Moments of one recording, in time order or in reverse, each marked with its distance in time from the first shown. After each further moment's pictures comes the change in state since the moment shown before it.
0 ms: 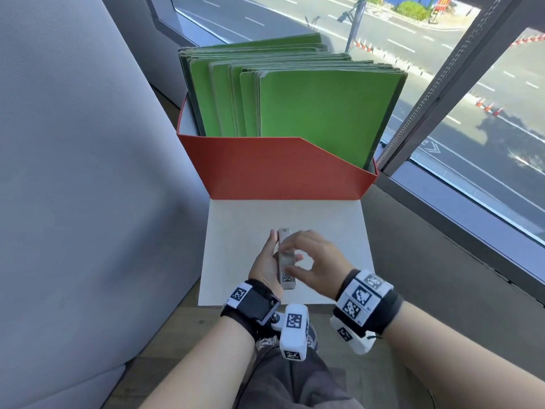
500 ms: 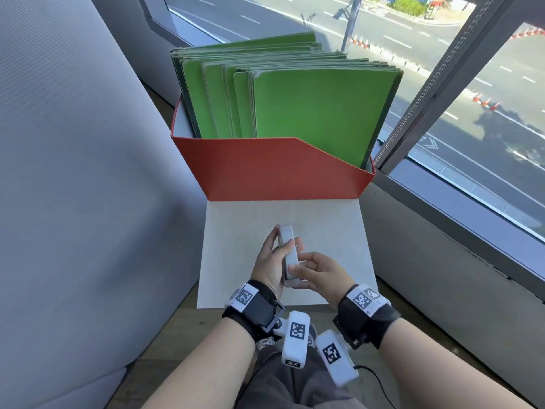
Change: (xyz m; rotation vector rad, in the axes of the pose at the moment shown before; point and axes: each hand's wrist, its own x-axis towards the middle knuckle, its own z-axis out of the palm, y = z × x) left_hand 0.003 -0.003 0.006 0.086 -0.018 0.187; right_hand -0.018 0.028 0.030 0.910 0.081 0.797
